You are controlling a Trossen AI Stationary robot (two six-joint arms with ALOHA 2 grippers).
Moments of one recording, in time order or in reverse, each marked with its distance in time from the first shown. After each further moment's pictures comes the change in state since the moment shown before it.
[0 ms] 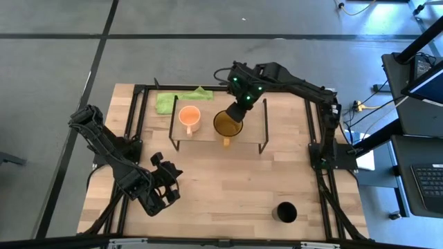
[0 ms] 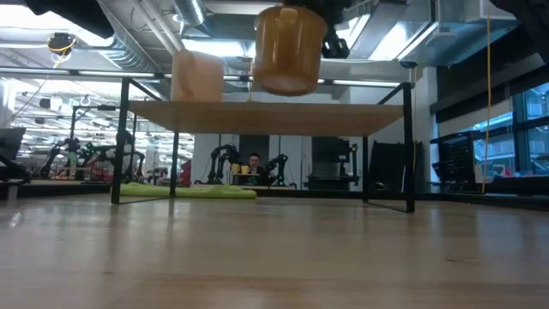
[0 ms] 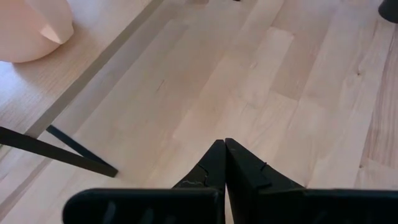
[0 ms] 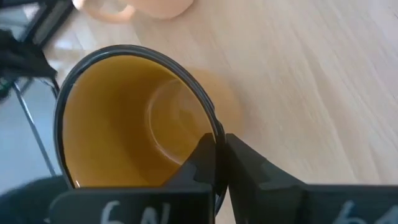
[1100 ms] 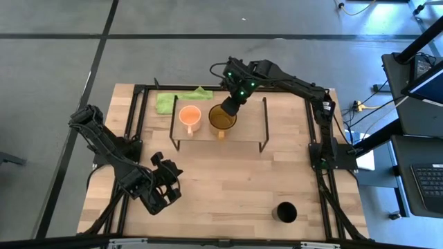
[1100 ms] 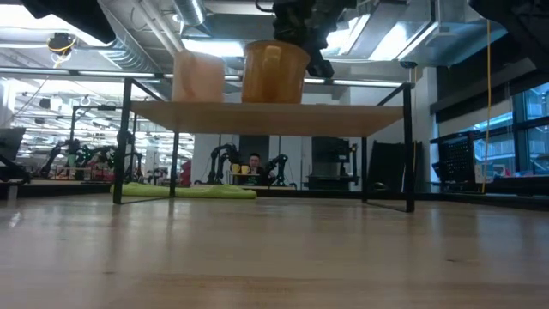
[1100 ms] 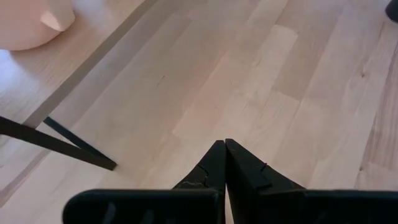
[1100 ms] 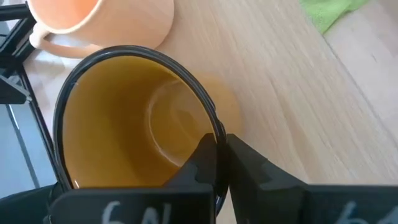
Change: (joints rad) left arm 0.018 0.000 0.000 0.001 0.027 -0.020; right arm -0.063 0.085 0.000 0.098 0.015 -0.089
